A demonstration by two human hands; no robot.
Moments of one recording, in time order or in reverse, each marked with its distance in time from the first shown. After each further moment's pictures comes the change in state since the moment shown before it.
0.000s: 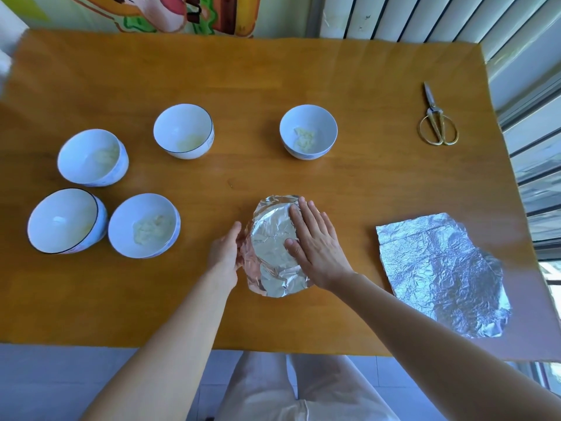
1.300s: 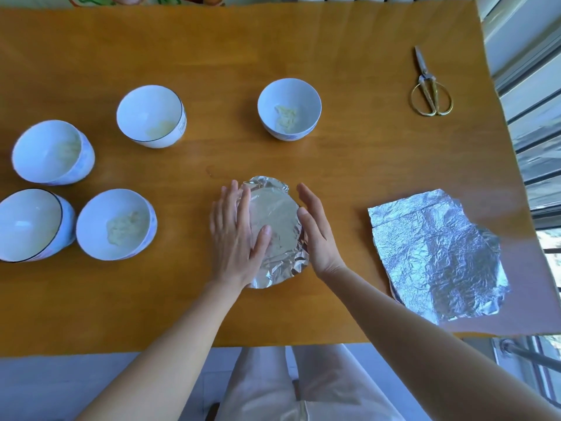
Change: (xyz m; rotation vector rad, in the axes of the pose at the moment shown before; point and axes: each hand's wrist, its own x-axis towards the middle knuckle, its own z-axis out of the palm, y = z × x) left_hand -0.001 -0.026 0.022 1.041 0.077 1.222; right_hand -0.006 0.001 0.007 1.114 0.268 0.318
